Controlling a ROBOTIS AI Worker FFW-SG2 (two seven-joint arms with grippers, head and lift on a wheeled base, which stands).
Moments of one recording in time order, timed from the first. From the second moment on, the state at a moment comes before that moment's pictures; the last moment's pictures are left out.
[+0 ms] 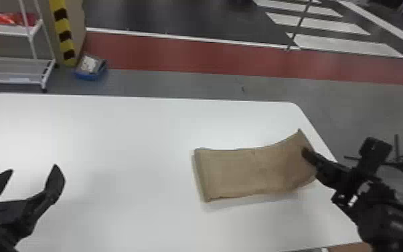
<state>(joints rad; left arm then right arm) 0.34 0.05 0.06 -1.73 0.22 -0.06 -0.08 0.02 -0.13 -0.57 -1.71 -0.20 0.66 0.37</state>
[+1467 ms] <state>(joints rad) 0.28 0.07 0.00 -1.66 0.22 -0.08 -0.08 -0.07 -0.29 -0.54 -1.34 -0.10 0.56 0.49</state>
